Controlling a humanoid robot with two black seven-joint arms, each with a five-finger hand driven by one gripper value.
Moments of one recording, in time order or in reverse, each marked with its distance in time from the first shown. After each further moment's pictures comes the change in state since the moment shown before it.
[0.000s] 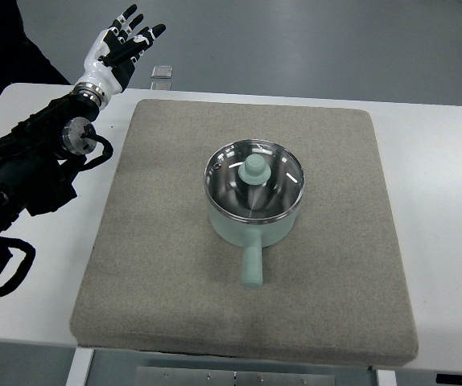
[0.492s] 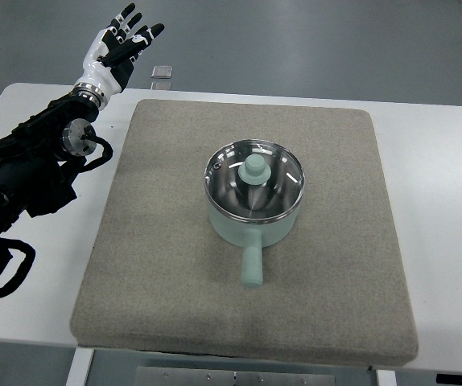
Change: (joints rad) left arm 0.004 -0.001 0.006 0.000 0.009 -0.003 -0.021; right arm 0.000 0.000 0.000 0.000 0.000 -0.001 0.000
